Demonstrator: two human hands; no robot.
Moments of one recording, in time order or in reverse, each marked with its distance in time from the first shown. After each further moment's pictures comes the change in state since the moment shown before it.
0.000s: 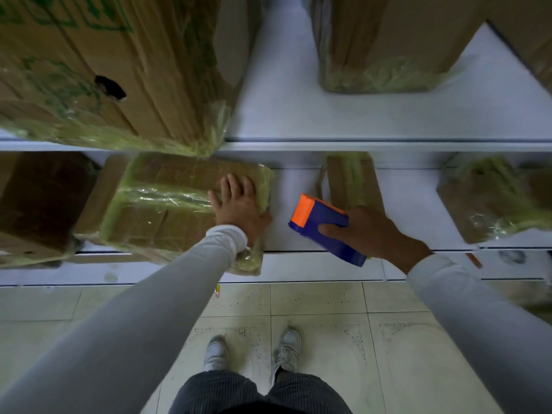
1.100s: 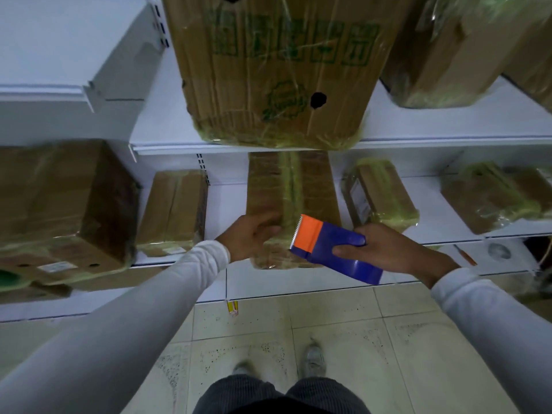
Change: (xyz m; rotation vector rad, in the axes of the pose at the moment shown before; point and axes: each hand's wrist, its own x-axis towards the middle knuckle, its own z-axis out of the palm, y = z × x) left_hand -0.047 -0.165 -0.047 -0.709 -0.208 0.612; right_hand -0.073 -0.134 0.055 0.302 -0.060 -0.032
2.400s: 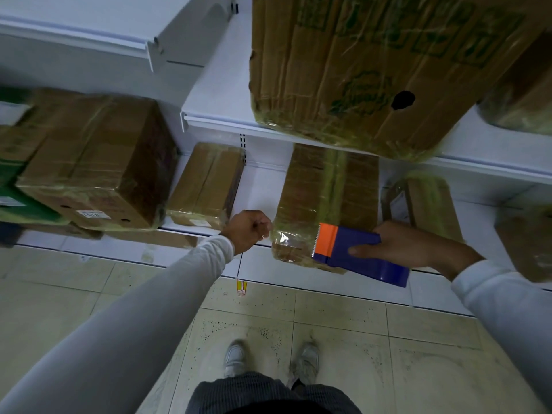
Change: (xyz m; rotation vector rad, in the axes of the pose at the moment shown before) left_hand -0.023 -0.056 -0.006 -0.067 0.208 -0.402; right_hand 0.061 -0.025 -0.017 -0.271 -0.324 -0.022
